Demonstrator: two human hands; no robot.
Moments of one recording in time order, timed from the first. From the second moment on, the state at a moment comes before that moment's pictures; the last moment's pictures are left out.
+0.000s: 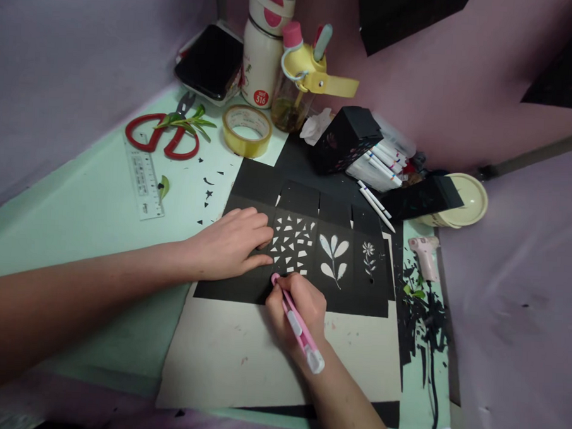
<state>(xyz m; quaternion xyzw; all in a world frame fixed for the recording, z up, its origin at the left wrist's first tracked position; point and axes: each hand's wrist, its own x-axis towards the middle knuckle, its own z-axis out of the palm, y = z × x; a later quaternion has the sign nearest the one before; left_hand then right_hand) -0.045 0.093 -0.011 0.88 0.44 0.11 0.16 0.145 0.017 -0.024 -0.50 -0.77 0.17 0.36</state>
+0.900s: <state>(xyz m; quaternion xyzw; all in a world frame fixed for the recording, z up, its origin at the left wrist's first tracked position) -0.047 0.095 -0.012 0.89 0.42 0.10 0.16 0.188 0.056 -0.003 -0.48 -0.70 0.42 0.32</state>
